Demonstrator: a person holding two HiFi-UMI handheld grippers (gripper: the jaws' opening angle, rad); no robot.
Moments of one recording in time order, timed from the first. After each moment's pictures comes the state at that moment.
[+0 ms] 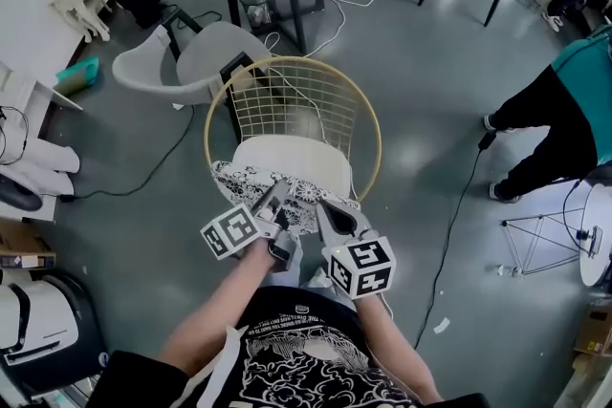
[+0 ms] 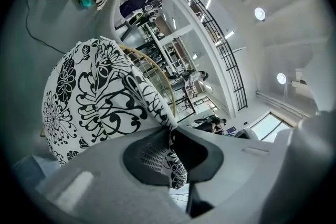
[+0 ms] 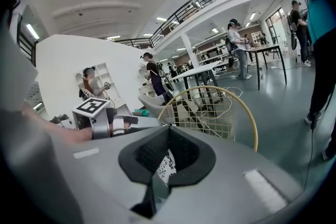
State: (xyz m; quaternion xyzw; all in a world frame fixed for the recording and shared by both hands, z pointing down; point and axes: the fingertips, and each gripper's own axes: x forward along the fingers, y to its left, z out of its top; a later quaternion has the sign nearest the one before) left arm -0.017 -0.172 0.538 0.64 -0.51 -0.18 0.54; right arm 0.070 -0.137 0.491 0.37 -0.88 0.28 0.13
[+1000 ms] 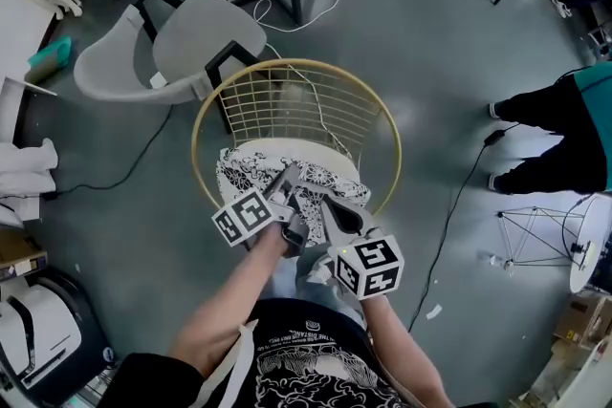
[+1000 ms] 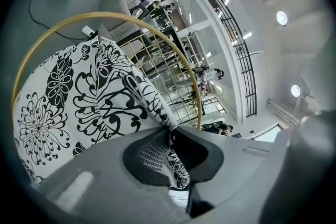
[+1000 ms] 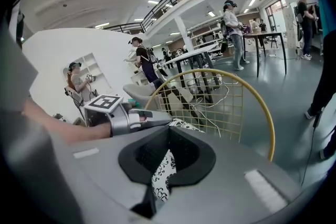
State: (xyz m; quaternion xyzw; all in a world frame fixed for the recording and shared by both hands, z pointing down) left arm -0.040 -0.281 0.625 0.59 -0.51 -0.17 0.60; right arm 0.033 -0.225 0.554 0.37 -0.85 0.32 0.20
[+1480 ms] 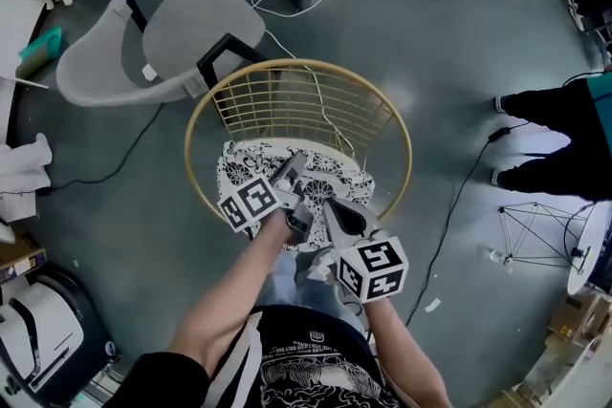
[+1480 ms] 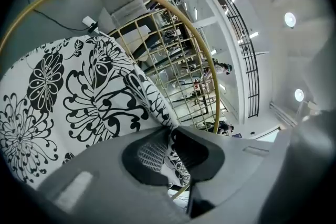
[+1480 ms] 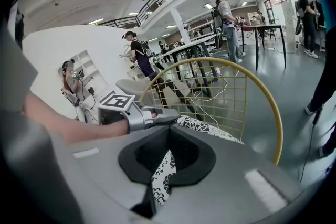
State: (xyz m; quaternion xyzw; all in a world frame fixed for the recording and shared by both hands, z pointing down) left arm -0.041 -0.326 0.679 0.58 -0.49 -0.17 0.63; right arm 0.025 -0.250 0.586 0.37 -0.83 0.35 0.23
